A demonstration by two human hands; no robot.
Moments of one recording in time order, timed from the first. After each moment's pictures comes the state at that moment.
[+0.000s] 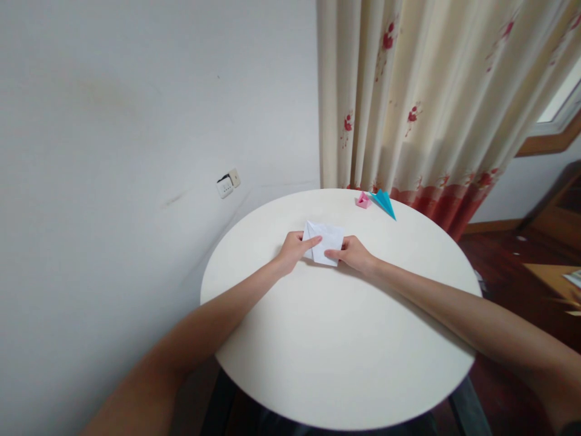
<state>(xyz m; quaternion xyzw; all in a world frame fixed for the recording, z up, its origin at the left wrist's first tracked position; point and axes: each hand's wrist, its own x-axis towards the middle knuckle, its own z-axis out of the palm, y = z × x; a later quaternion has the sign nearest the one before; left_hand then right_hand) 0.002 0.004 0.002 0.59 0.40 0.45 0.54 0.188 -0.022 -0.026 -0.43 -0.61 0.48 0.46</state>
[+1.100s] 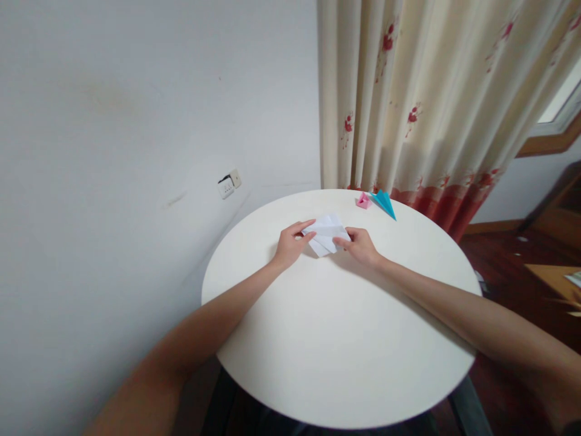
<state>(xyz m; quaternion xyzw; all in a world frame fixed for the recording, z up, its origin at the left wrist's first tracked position) -0.011 0.016 0.003 0.73 0.34 0.51 0.30 0.197 -0.015 -0.011 -0.46 -0.62 0.35 0.53</state>
